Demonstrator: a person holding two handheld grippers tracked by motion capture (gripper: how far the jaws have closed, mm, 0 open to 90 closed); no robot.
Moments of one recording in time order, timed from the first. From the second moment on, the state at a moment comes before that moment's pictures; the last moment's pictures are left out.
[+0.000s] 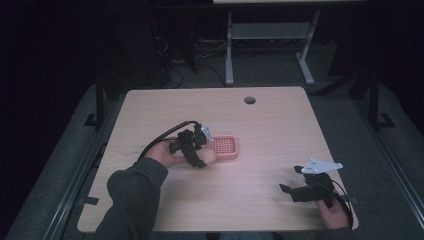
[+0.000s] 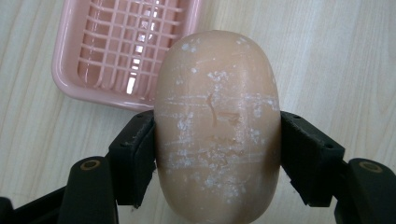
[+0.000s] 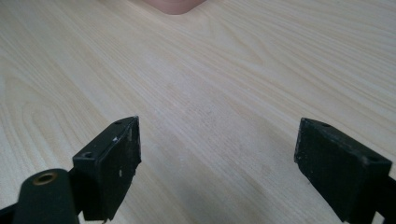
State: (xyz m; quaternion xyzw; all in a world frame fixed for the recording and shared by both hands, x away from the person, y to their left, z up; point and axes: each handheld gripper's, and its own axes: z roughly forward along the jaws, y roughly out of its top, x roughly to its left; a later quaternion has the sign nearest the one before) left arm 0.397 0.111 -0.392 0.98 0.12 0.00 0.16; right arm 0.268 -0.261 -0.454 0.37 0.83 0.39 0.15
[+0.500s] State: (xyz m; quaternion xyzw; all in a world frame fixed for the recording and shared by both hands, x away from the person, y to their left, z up) left arm 0.411 0.096 -0.389 0.98 0.11 0.00 0.15; right arm 0.268 -0.263 -0.454 0.37 0.83 0.39 0.15
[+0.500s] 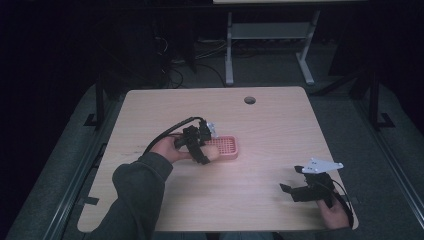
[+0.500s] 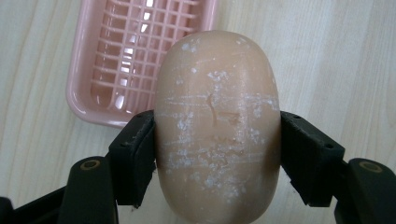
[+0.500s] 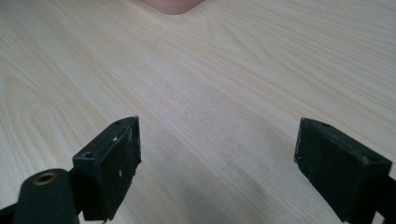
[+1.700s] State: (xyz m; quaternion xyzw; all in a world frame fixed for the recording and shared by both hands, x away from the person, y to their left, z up) left arm 0.450 0.063 -0.388 0.98 0.11 0.01 0.16; right arm 0.268 -0.264 -0.452 0.37 0.83 0.39 0.15
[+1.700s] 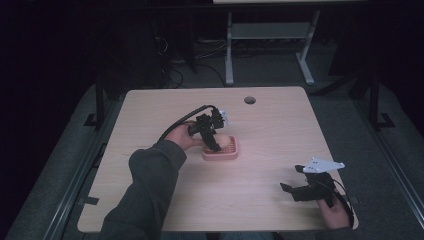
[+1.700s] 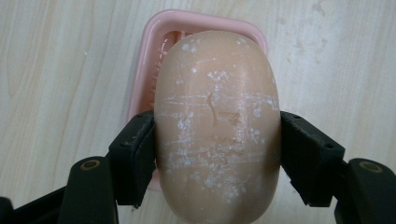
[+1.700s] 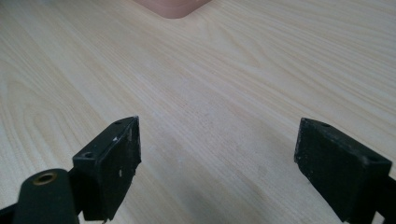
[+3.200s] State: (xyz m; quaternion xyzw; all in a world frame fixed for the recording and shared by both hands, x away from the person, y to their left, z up) left arm 0.466 0.057 -0.415 0.98 0.12 -0.01 0.15; right arm 0.269 -0.264 -0.453 0.37 0.83 0.39 0.15
